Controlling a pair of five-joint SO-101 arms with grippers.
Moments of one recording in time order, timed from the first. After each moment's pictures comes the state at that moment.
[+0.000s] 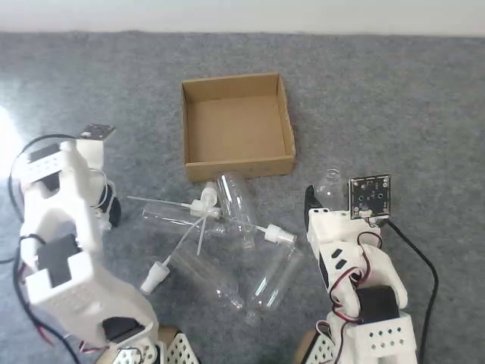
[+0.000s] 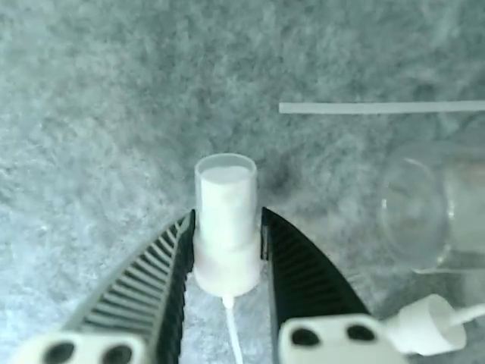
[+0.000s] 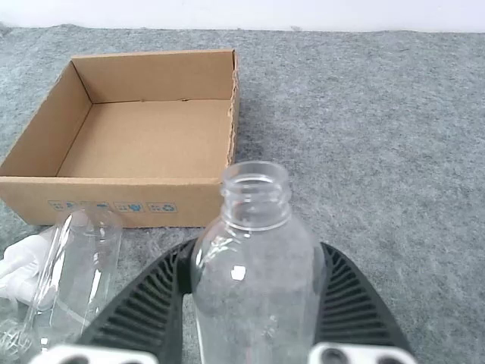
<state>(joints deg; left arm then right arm) -32.9 13.4 19.6 76.9 -29.4 -13.8 -91.1 83.1 45.5 -5.4</state>
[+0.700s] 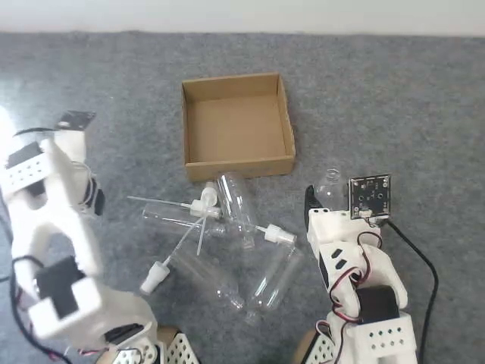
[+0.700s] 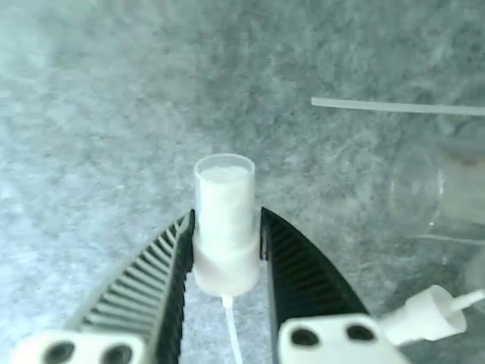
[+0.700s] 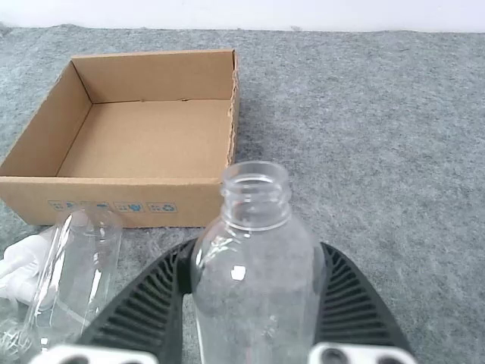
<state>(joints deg) -35.8 2.5 19.6 78.8 -29.4 -13.8 -91.1 83.1 45.5 -5.4</state>
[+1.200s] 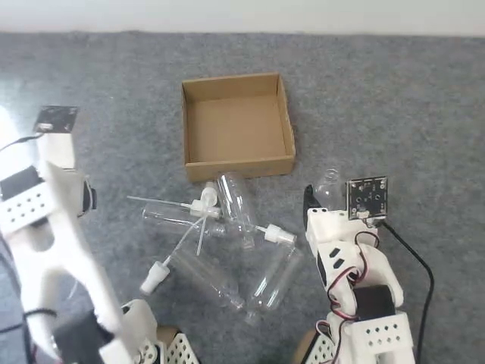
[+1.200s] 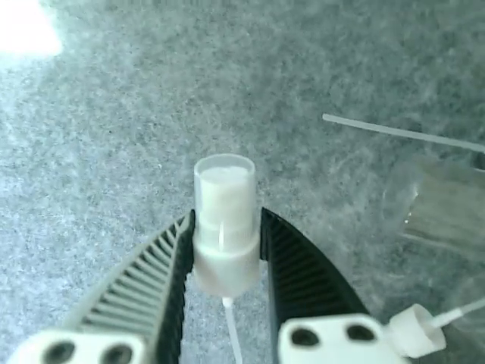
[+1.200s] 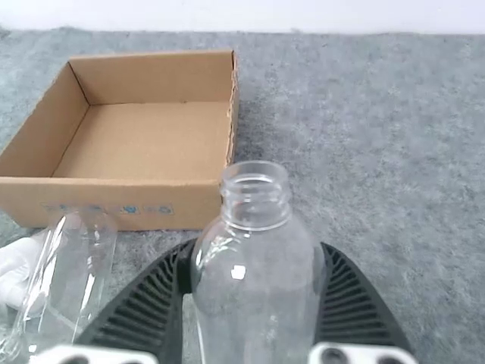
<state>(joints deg) -36.5 -19.6 32.5 74.3 -23.3 -13.8 -91.2 87.5 39.6 -5.4</state>
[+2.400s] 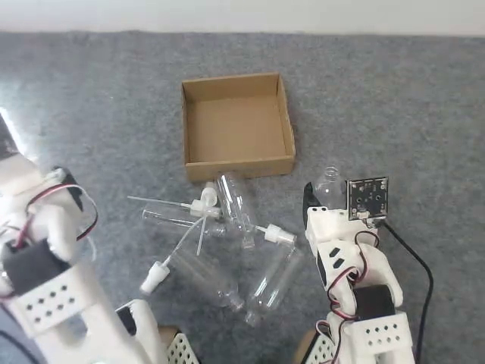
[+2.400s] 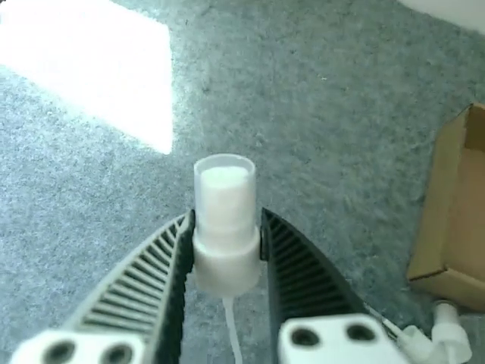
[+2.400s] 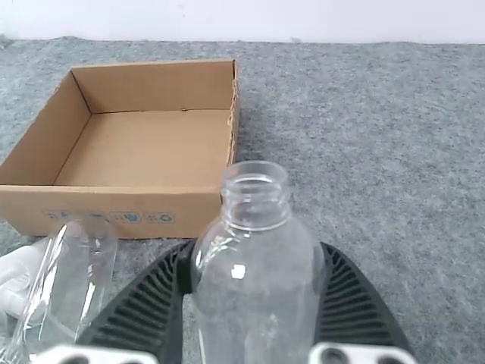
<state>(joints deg) -36.5 -56.0 37.8 71.8 4.5 -13.8 -91.2 87.6 38.7 -5.4</state>
